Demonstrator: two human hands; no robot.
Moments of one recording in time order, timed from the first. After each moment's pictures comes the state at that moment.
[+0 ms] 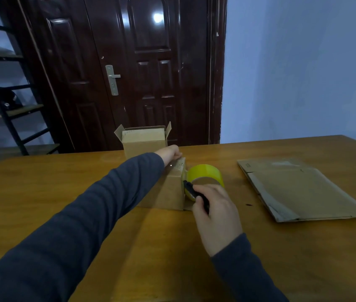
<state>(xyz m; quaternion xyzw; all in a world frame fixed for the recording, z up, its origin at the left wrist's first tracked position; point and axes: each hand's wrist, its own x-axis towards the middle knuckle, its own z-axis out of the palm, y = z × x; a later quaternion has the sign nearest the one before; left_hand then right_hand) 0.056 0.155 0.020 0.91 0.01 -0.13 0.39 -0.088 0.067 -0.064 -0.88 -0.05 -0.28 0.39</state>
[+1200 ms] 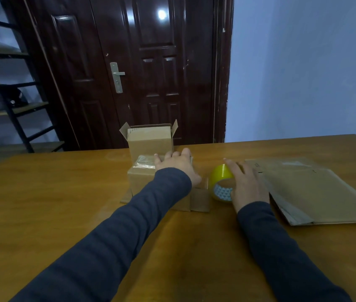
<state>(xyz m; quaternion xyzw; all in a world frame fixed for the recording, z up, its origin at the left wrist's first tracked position) 0.053 0.153 -0.027 0.99 -0.09 0.06 0.06 0.002 -0.004 -0.090 -0.95 0.07 -0.26 0.14</state>
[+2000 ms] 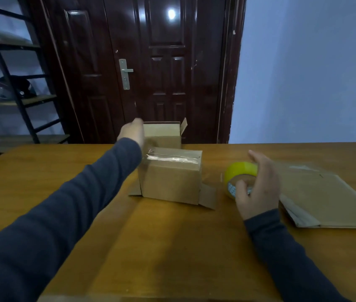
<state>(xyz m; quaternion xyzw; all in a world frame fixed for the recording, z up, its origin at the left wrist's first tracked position) 0.096 0.261 0.021 0.77 0.14 0.09 0.61 -0.019 0.012 -0.086 -0.80 -0.05 -0.52 0.30</state>
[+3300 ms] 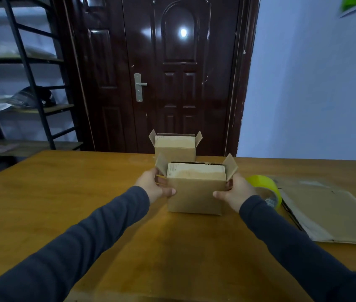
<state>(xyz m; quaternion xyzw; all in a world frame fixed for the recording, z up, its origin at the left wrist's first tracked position) 0.029 0.294 -0.045 0.89 -0.04 0.01 0.46 -0.008 0.065 -0.041 -0.91 0.03 -0.08 0.40</state>
